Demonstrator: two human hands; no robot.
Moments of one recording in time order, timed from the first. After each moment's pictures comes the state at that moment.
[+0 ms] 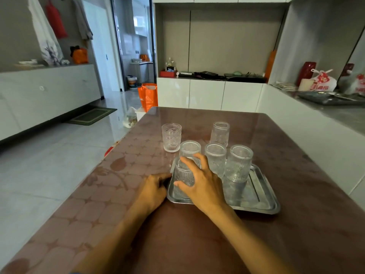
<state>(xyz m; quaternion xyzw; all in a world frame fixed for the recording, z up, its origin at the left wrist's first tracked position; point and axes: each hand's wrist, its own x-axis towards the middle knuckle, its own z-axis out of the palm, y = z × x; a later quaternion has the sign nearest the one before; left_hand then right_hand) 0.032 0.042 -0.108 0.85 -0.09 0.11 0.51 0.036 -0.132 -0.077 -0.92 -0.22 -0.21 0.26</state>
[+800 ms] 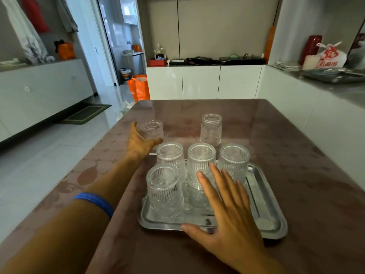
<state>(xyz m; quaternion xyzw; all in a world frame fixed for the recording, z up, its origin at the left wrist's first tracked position) 0.215 0.033 -0.067 0.78 0.14 0.18 0.58 0.031 -0.217 -0.112 -0.92 -0.23 -0.24 0.22</state>
